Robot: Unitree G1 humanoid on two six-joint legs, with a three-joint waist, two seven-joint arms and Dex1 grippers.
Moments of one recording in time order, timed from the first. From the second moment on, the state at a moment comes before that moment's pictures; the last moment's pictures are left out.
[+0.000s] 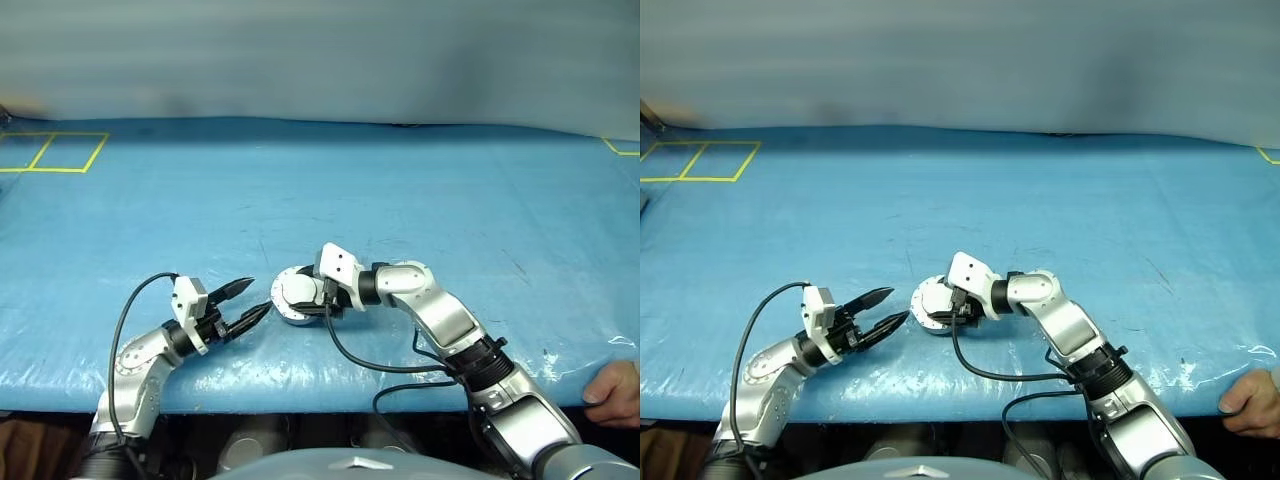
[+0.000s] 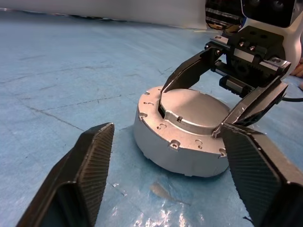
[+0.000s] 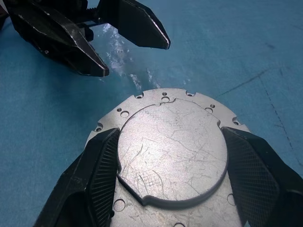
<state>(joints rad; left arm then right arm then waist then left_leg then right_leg) 0.08 0.41 0.00 0.04 -0.45 -0.03 -0.98 -0.42 -0.38 0.45 -0.02 0.10 0.42 0.90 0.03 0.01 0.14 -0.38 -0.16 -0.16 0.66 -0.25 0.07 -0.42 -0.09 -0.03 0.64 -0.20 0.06</state>
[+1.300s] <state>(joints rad) 0.02 0.40 -0.10 0.07 -0.29 -0.07 -0.96 -0.34 -0.37 0.37 -0.09 0.15 0.44 0.85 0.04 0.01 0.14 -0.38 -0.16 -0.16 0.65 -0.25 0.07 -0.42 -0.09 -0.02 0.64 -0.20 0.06</state>
